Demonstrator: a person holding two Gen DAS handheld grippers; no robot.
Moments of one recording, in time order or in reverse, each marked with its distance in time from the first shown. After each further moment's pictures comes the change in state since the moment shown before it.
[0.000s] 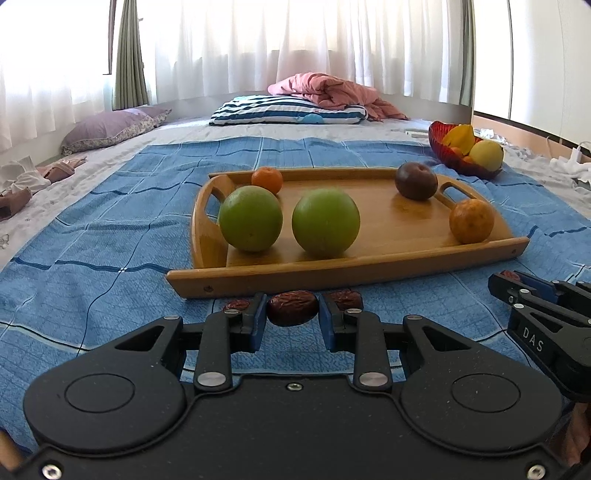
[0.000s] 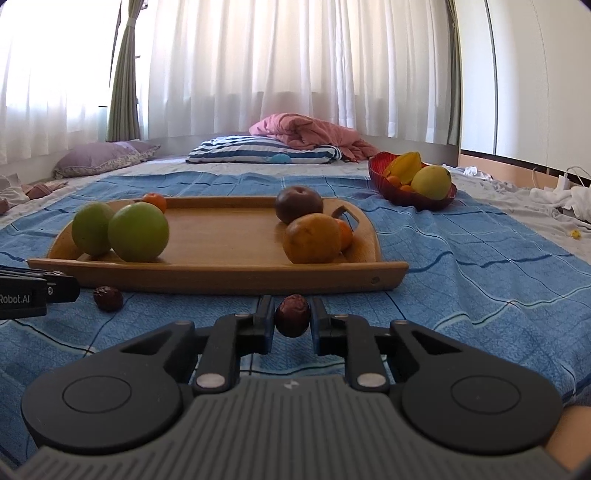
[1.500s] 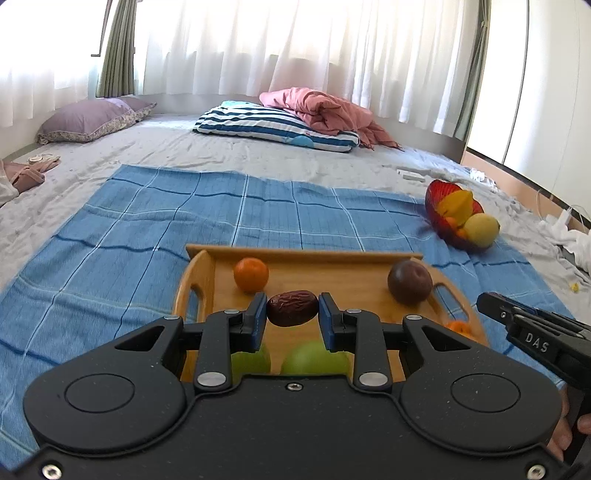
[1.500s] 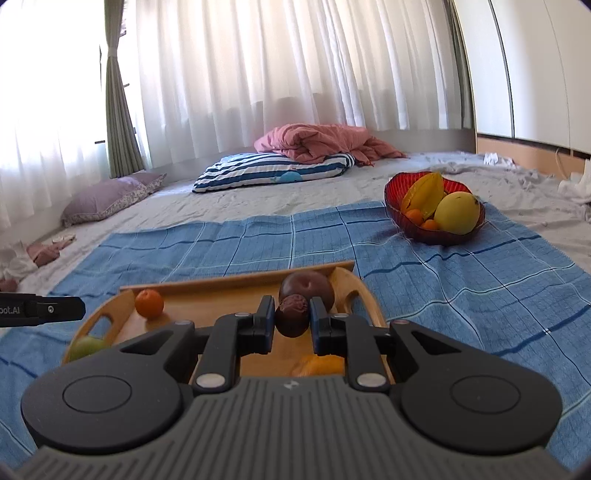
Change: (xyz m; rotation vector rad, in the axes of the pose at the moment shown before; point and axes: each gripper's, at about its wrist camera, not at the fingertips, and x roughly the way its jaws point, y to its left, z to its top) left arm 0.040 0.030 0.139 -0.118 0.023 -0.109; right arm 0.062 -0.038 0.118 0.140 0.033 0.098
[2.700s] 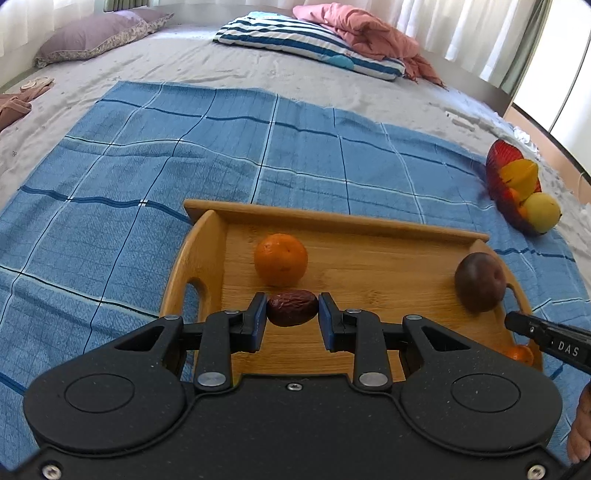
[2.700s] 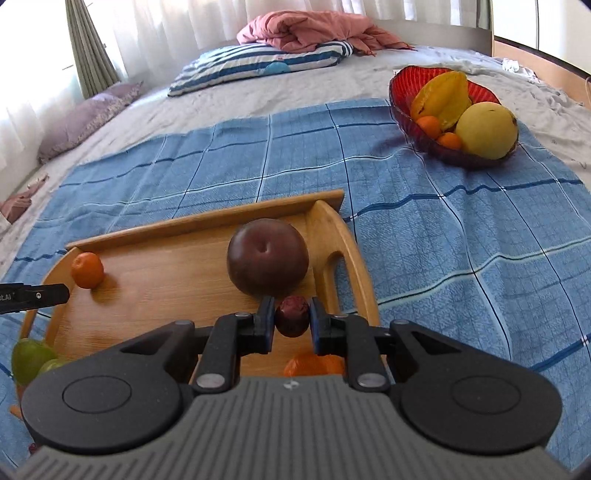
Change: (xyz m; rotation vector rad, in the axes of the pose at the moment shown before) left arm 0.137 0.033 0.034 -0.098 0.299 0.056; right arm 0.119 -0.035 0.026 0.027 0.400 -0.003
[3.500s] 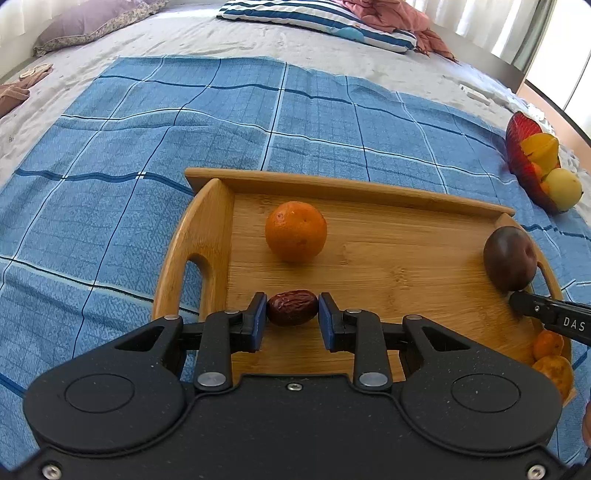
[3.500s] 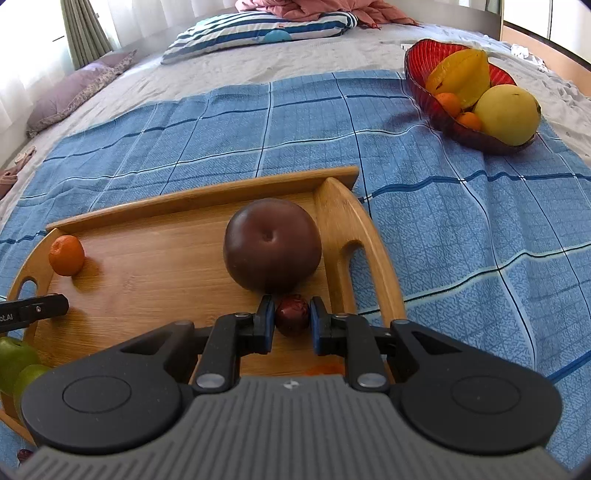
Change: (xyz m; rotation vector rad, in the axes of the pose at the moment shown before) left arm 0.029 0.003 -0.006 0.014 0.075 0.040; right arm 0.032 0.011 0.008 -0.019 0.097 -0.025
